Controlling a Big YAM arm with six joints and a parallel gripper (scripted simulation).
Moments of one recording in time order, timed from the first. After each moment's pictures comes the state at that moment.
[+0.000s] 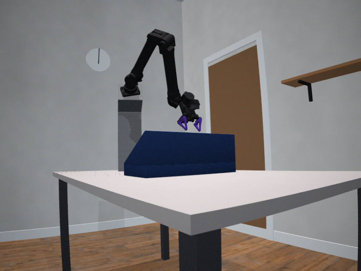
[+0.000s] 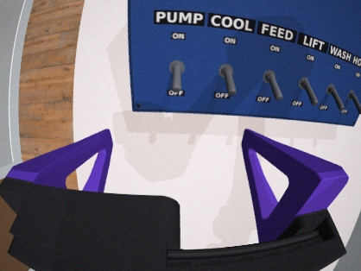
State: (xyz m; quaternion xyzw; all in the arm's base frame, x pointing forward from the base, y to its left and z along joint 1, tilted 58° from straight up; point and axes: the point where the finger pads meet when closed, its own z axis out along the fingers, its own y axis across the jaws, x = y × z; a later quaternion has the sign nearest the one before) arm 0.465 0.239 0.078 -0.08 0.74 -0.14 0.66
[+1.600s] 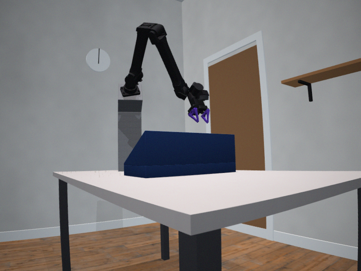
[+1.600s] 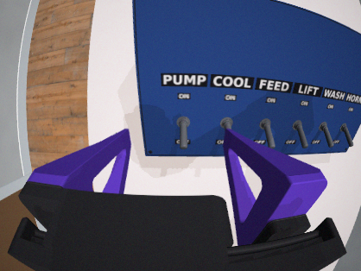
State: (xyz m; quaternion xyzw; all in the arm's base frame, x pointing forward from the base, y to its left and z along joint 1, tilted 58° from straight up) arm 0.481 0.272 0.159 -0.07 0.74 -0.13 0.66
